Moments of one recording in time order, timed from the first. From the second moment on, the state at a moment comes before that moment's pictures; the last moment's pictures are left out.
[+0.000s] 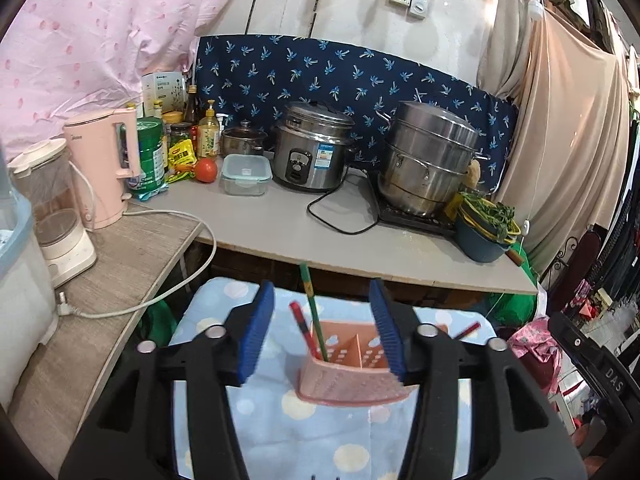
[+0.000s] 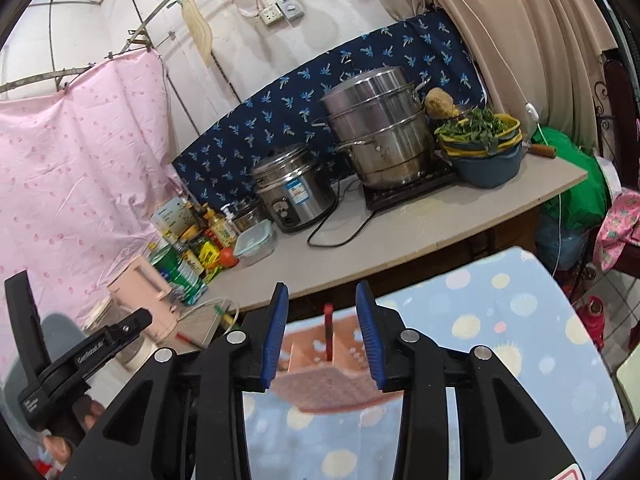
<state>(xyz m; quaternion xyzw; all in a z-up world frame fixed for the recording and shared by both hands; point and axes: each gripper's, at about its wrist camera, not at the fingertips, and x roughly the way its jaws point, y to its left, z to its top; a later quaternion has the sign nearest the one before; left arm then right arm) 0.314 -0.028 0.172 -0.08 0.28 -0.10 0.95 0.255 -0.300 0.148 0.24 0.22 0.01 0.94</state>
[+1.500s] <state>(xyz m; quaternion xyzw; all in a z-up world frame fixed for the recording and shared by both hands) 0.082 -0.006 -0.037 0.05 0.46 -0.10 0.88 0.022 -0.185 -0.041 0.07 0.45 0.01 0.89</state>
